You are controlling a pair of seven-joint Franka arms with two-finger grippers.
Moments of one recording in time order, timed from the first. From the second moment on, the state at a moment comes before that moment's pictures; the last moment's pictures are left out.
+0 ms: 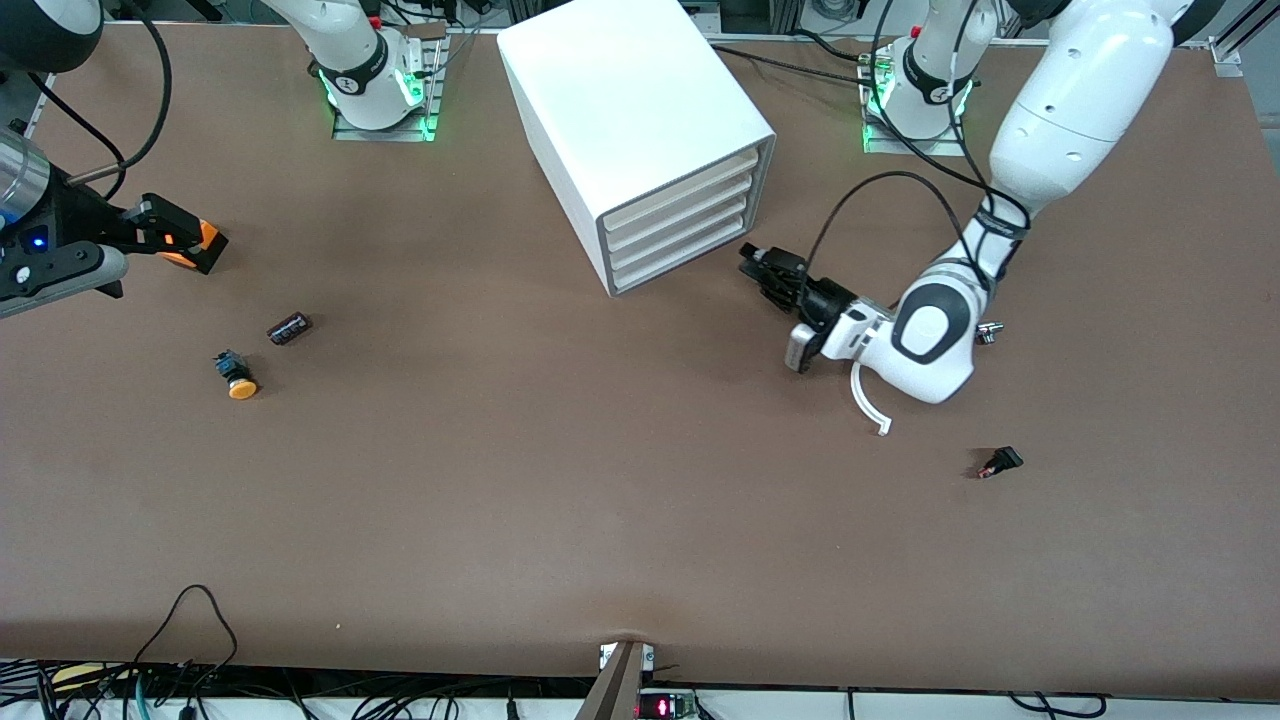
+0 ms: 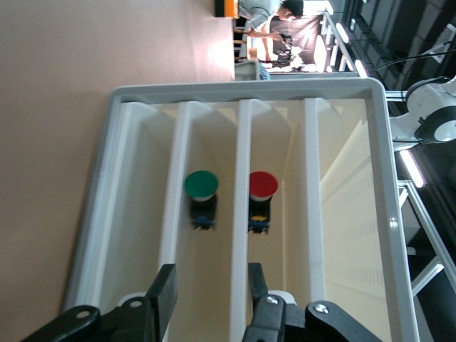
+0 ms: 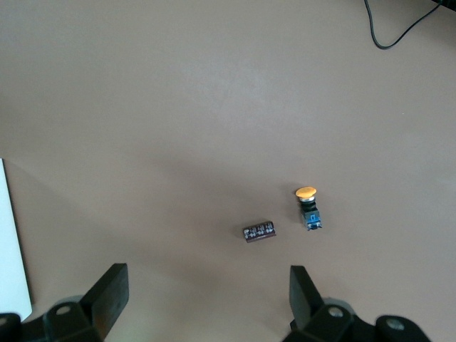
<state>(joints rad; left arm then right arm) -0.03 0.71 -0.26 -1.87 -1.07 1.55 0.97 0.09 0.08 -0.05 -1.57 0.01 1.63 -0.35</state>
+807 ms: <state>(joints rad) -0.17 0.71 -0.26 -1.90 -1.15 1.57 0.97 0.09 0.08 -0.05 -1.57 0.01 1.63 -0.35</state>
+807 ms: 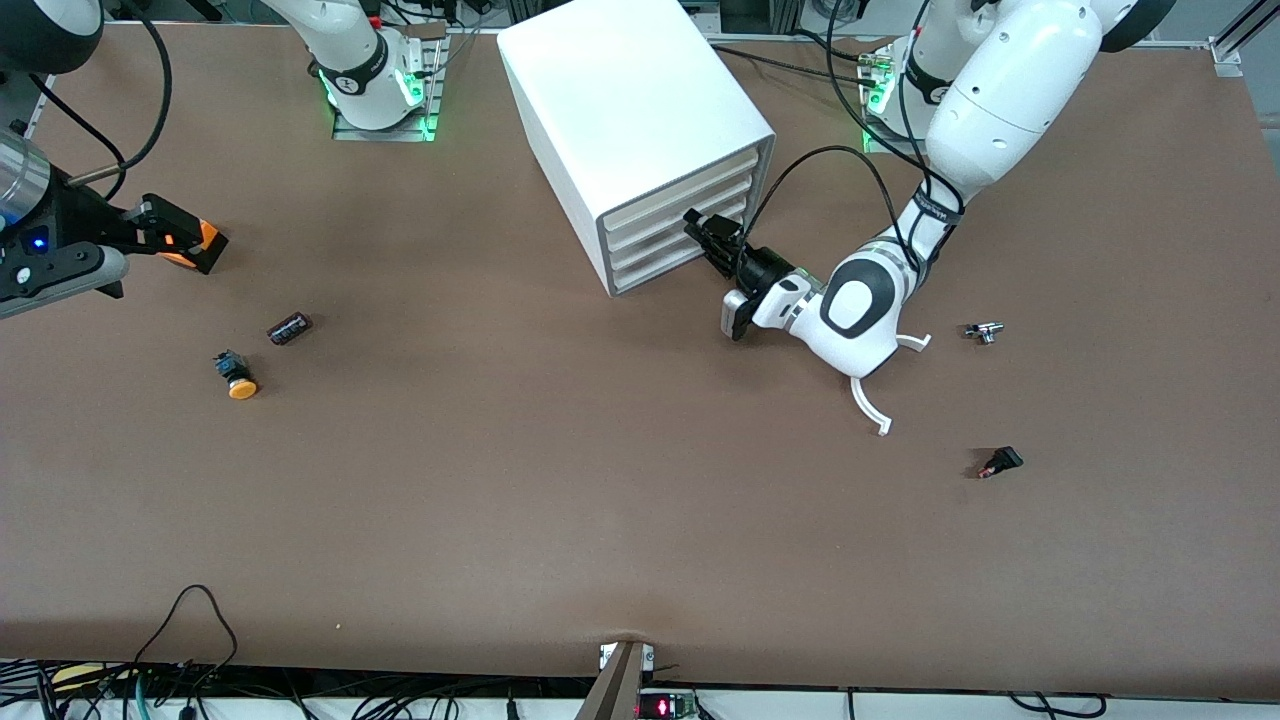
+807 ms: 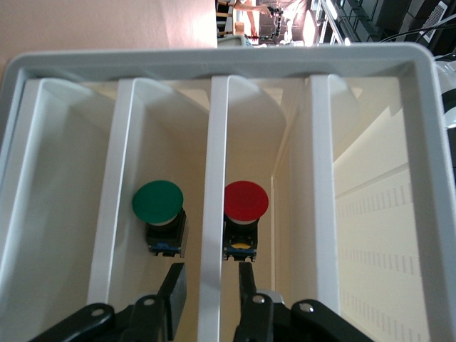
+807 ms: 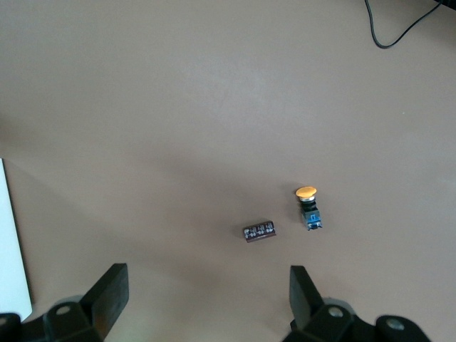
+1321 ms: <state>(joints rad) -0.20 0.71 -0.26 -1.92 -1.18 1.57 0.97 0.09 0.08 -0.05 -1.57 0.01 1.63 -0.35</state>
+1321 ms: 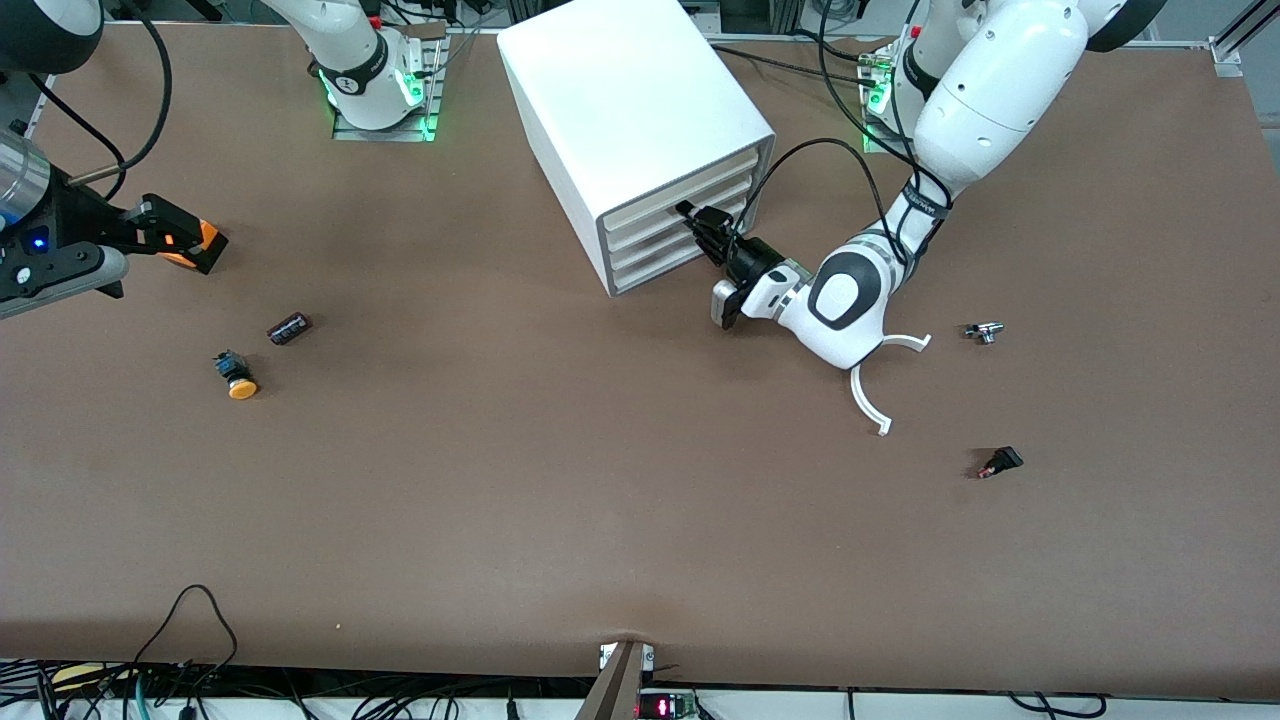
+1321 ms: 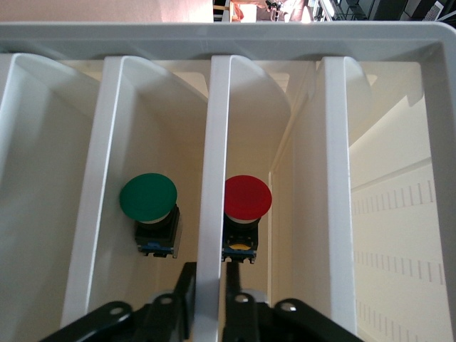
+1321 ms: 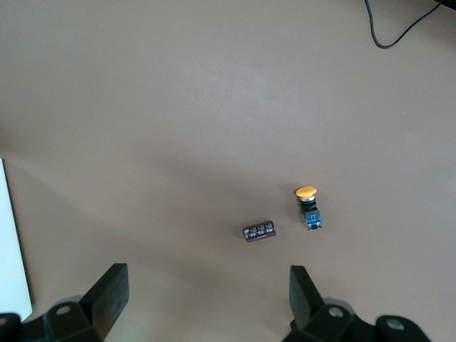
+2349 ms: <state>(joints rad) -0.16 0.70 -0.23 -1.90 -1.18 1.57 0.98 0.09 0.12 -0.04 -1.57 0.06 1.66 -0.35</state>
